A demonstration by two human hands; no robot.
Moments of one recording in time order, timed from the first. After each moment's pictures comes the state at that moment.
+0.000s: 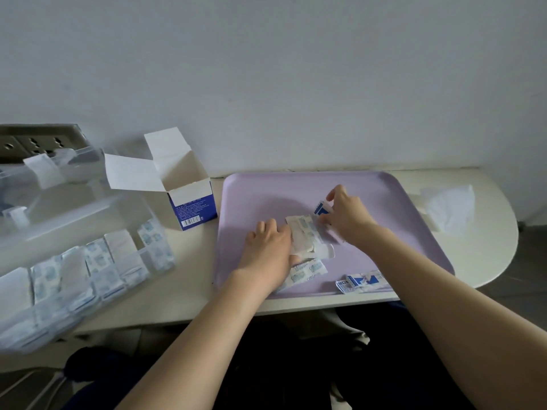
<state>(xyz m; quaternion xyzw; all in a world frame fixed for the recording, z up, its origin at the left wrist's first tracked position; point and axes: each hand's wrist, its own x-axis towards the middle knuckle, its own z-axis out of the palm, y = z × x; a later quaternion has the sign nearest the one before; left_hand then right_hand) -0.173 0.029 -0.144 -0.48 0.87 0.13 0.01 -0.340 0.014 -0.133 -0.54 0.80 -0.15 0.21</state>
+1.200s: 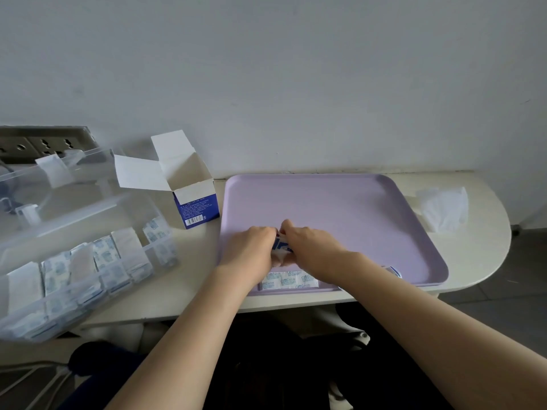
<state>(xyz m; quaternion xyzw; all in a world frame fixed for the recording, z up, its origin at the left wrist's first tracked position) -0.150 0.027 -0.138 -0.50 0.85 0.16 -0.03 -0.274 0.053 -0.131 -0.74 0.65 0.03 0.13</state>
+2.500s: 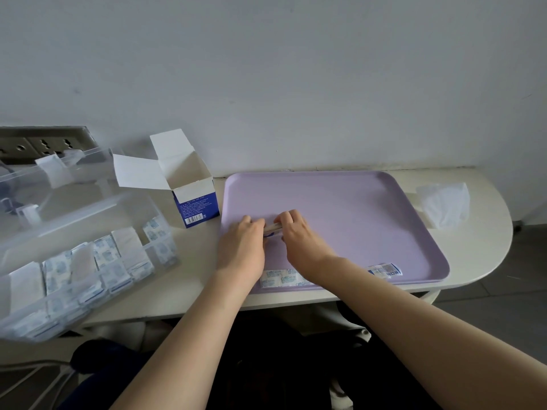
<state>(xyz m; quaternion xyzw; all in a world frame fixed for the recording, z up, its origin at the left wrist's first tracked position) -0.145 0.024 -0.148 -0.57 0.81 0.09 -0.08 -0.266 0.052 -0.145 -0.73 0.67 -0.07 0.13</state>
